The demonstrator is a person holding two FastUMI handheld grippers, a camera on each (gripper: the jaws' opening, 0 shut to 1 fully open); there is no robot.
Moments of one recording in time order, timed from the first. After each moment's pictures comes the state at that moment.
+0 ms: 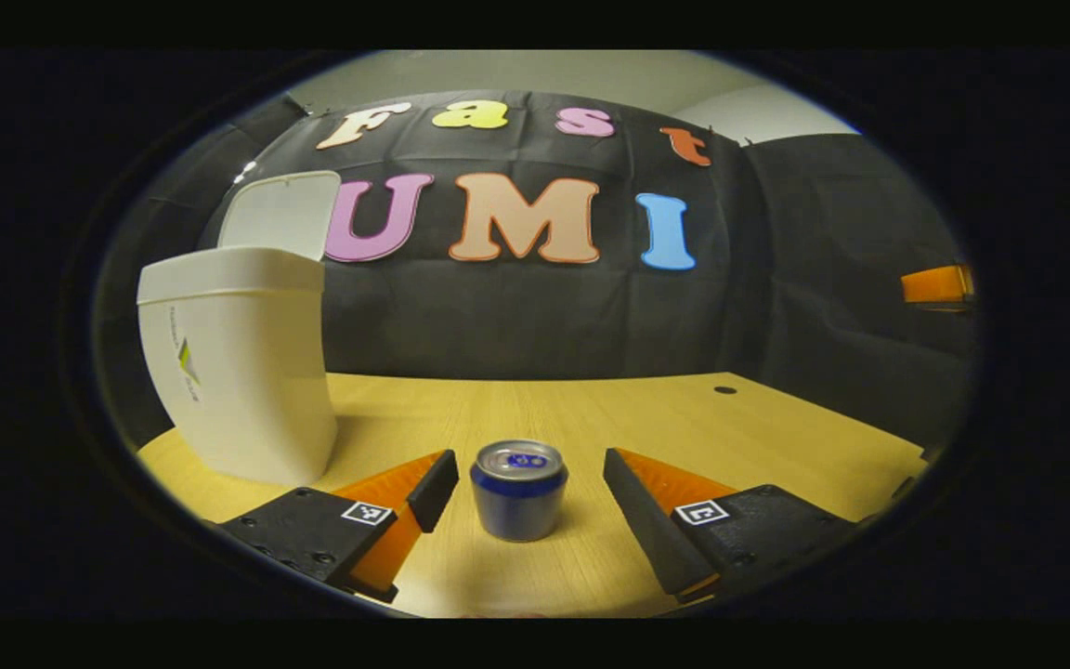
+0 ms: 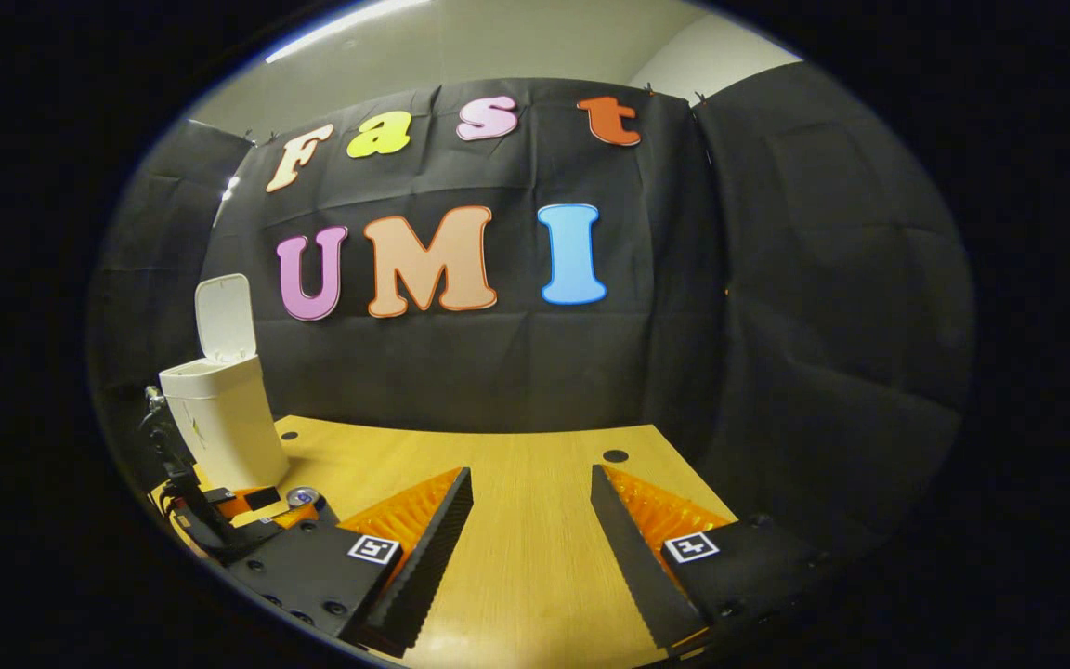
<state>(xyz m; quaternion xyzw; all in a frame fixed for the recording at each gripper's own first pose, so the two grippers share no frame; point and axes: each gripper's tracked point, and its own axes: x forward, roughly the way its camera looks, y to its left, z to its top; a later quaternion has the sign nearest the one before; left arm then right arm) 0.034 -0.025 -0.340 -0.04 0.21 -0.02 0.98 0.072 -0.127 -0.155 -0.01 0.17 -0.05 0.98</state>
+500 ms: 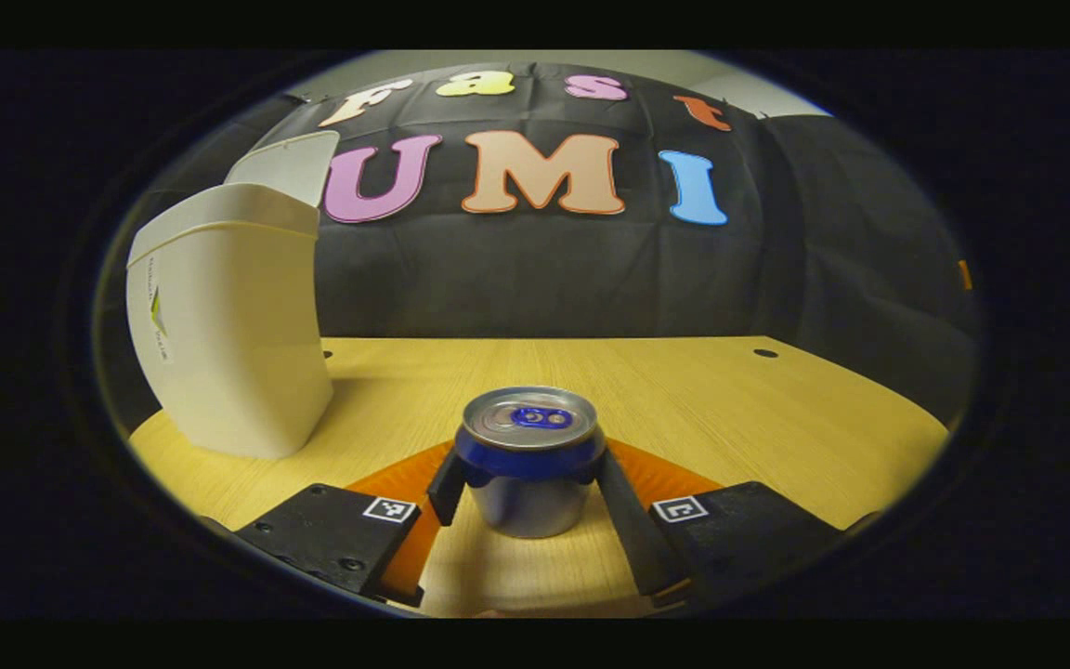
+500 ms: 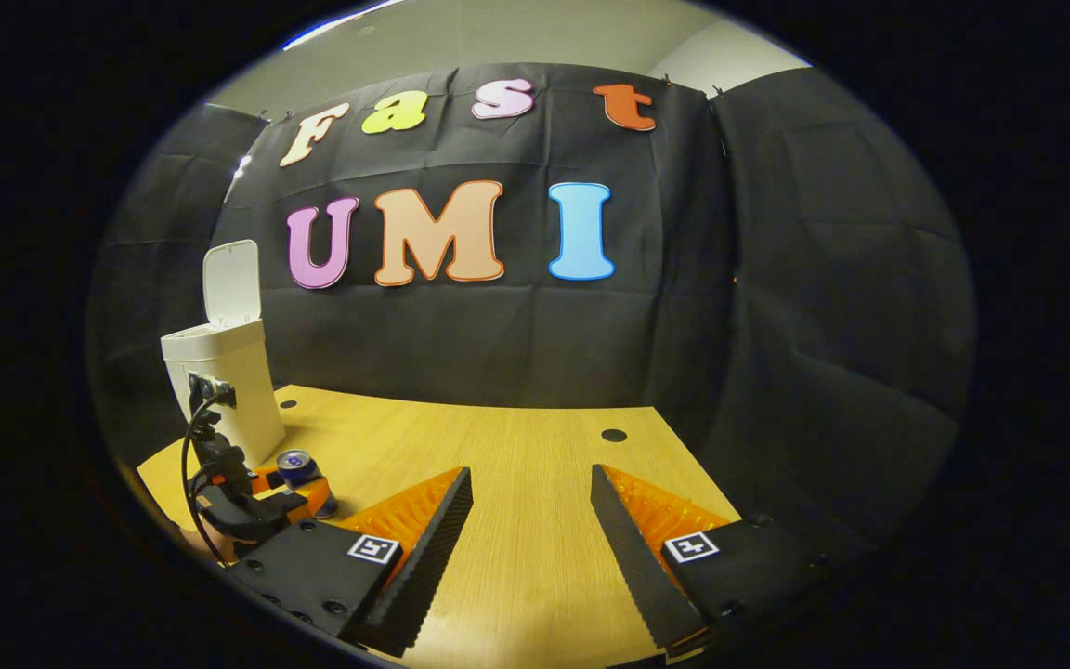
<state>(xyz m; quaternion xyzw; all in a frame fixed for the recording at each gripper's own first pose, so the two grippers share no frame) 0.047 -0.020 -0.392 -0.03 0.25 0.00 0.97 0.060 -0.129 -0.175 -0.04 0.19 -0.03 0.98</state>
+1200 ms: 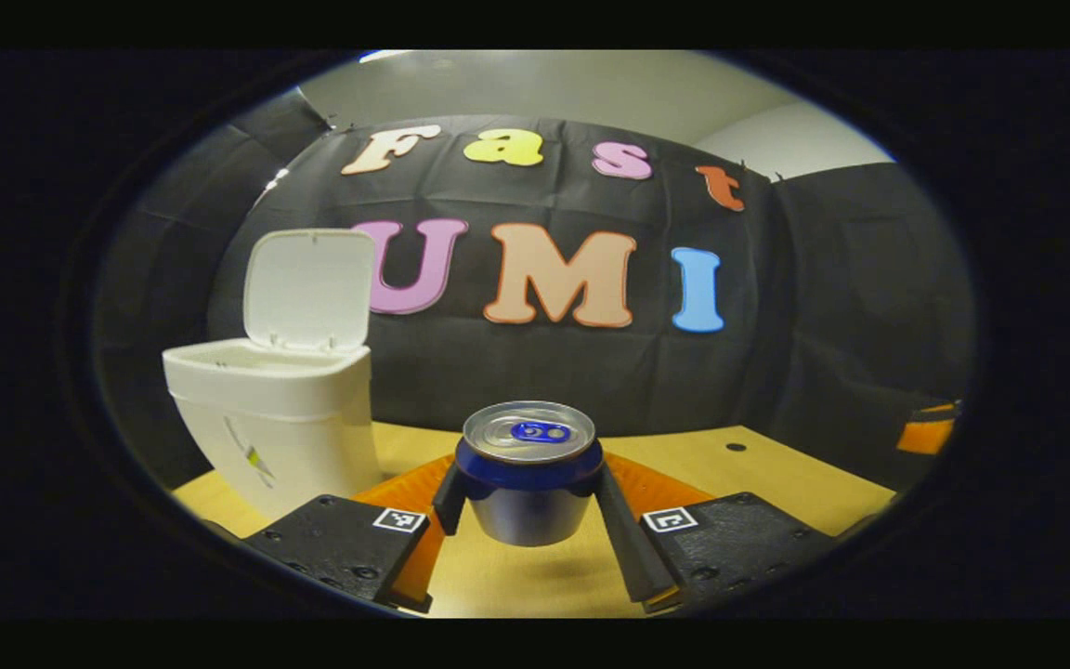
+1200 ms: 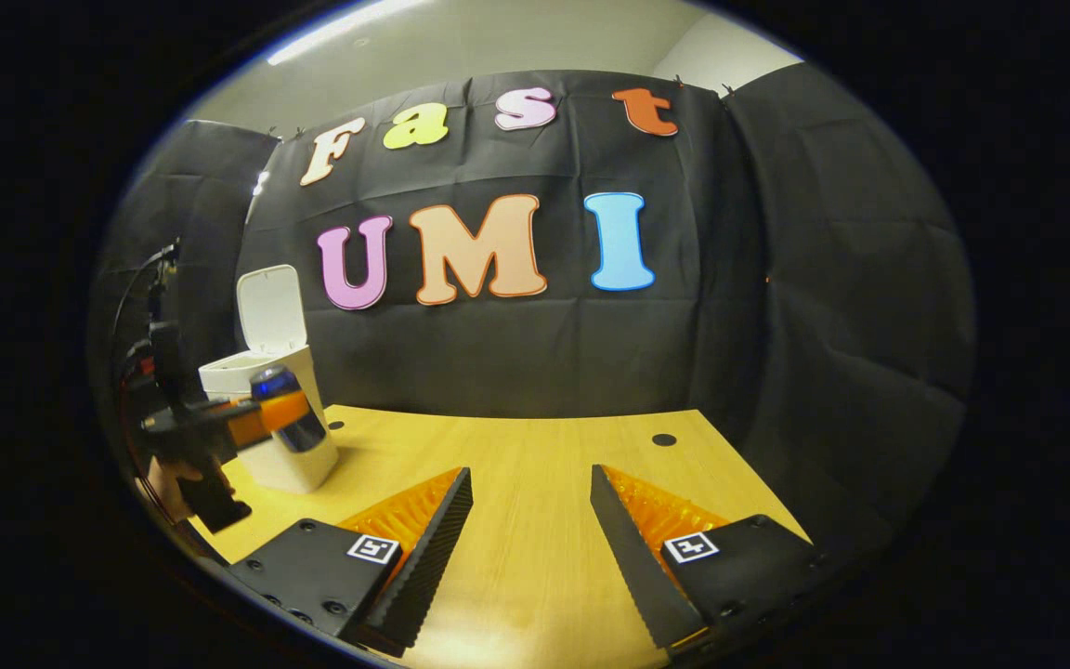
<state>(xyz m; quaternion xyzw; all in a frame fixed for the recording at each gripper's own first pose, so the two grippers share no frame) 0.075 0.056 -0.169 -0.05 0.12 0.01 0.99 0.052 -0.048 -0.147 0.00 0.18 0.02 0.98</state>
